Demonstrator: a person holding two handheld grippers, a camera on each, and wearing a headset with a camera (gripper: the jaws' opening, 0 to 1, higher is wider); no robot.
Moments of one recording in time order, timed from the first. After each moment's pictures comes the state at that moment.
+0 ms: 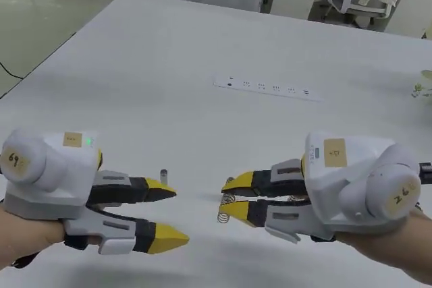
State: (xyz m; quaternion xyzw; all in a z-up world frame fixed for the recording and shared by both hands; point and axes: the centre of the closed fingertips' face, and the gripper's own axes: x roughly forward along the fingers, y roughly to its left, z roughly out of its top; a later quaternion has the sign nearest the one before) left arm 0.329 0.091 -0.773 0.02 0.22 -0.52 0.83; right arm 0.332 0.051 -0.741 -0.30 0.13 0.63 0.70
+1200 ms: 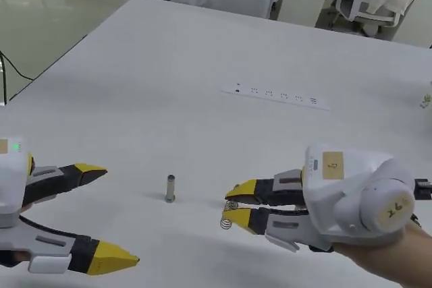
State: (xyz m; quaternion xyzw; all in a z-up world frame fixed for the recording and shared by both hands) left arm 0.331 0.169 -0.777 0.01 0.22 -0.43 0.88; right arm 0.340 0.058 -0.749 -0.30 0.14 0.62 0.71
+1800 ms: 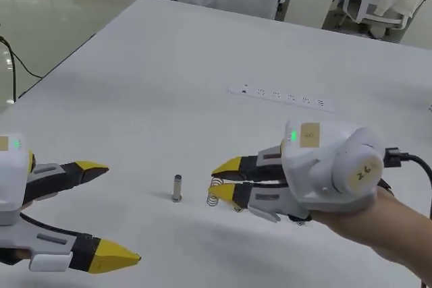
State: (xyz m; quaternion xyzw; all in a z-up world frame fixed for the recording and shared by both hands) left arm 0.330 0.173 -0.774 0.00 0.21 -0.42 0.88; right arm 0.364 0.097 -0.736 -0.30 0.12 0.63 0.70
